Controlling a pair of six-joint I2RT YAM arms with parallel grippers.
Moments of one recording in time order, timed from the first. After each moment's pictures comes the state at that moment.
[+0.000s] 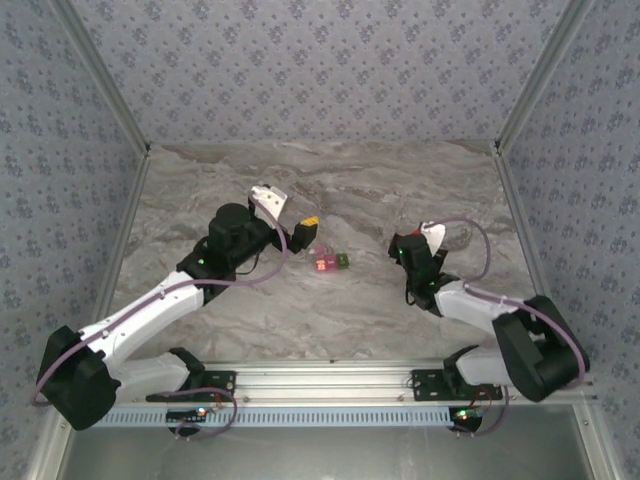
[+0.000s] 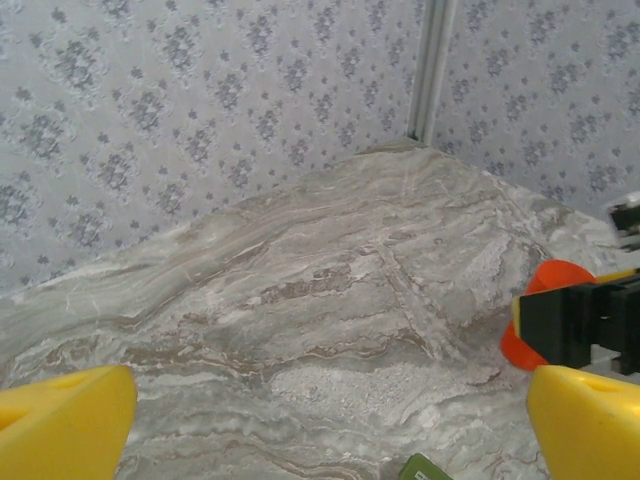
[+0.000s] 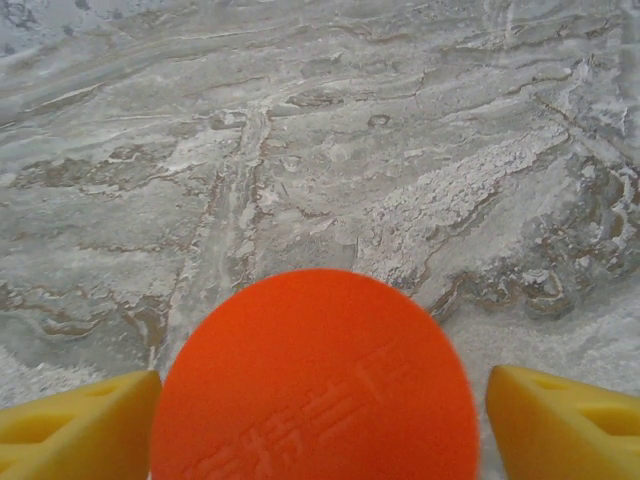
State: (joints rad) left arm -0.68 1.13 0.80 0.14 0.03 -0.04; right arm 0.47 1.26 0.44 0.22 0.57 0.56
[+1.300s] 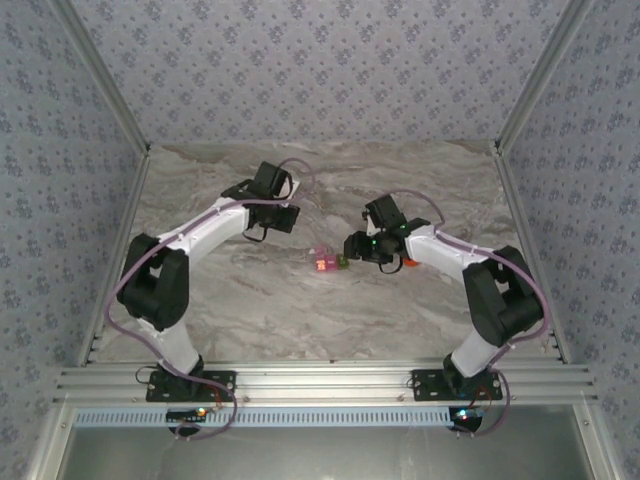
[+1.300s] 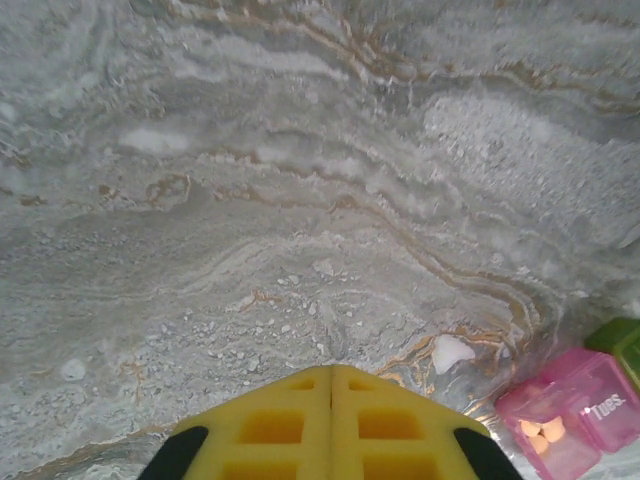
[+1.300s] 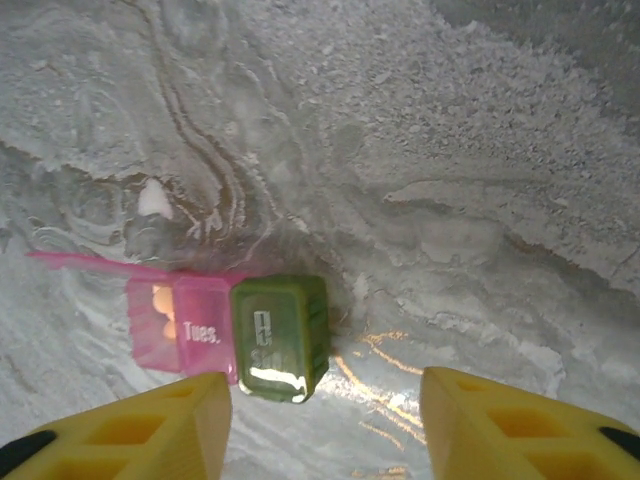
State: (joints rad) left arm -0.52 1.77 1.35 -0.58 0.05 -0.12; right arm 0.50 1.64 0.99 -0.39 -0.23 0.54
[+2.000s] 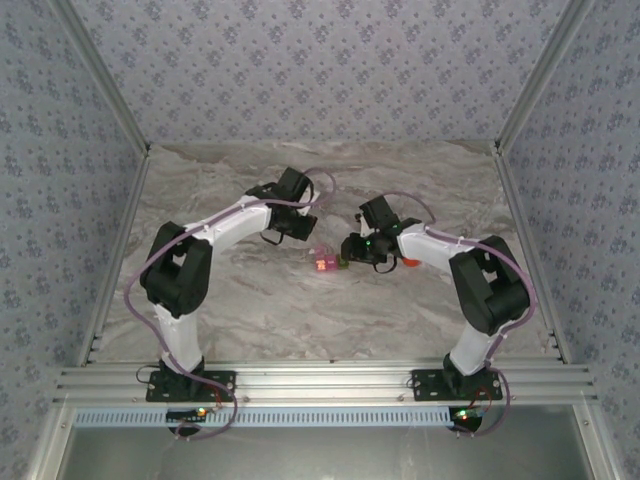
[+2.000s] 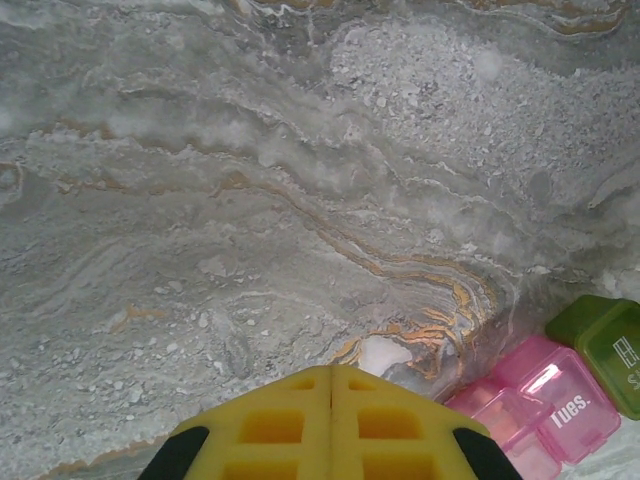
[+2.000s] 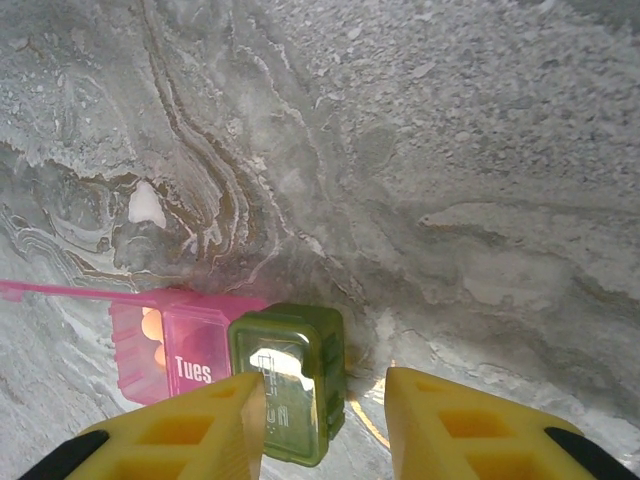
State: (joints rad) left arm -0.60 1.91 1.44 -0.64 0.08 -0.11; right arm 0.51 1.73 1.01 -0.34 -0.27 0.53
